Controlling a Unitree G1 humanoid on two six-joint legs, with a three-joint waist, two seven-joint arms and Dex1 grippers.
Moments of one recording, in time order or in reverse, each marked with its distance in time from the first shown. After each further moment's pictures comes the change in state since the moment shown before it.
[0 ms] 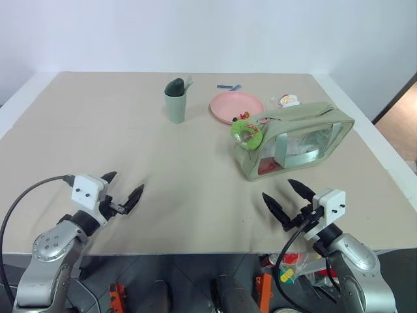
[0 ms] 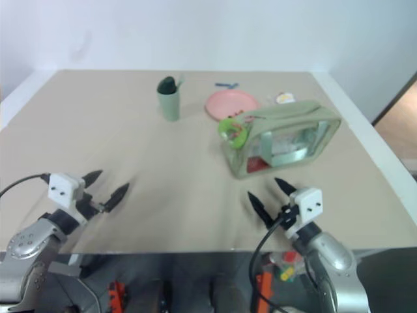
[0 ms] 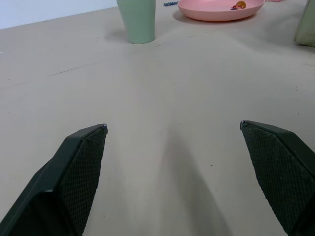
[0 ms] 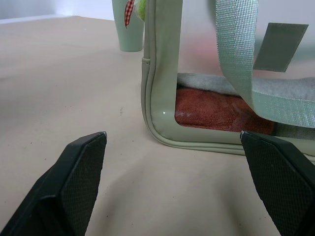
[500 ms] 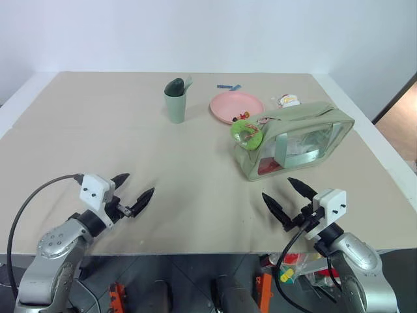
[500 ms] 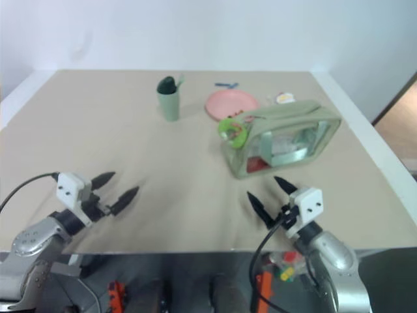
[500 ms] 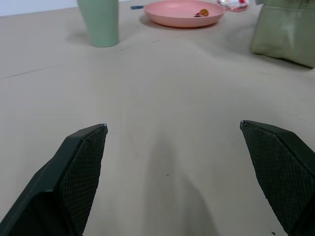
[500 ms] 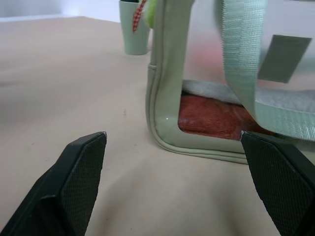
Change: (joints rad) left arm -0.013 0.042 -0.040 -0.030 -0.085 0.053 -0.112; right arm -0.006 -0.045 0.001 -0.022 -0.011 -0.023 0.038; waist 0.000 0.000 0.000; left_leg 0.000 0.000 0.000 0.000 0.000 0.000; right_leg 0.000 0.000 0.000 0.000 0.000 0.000
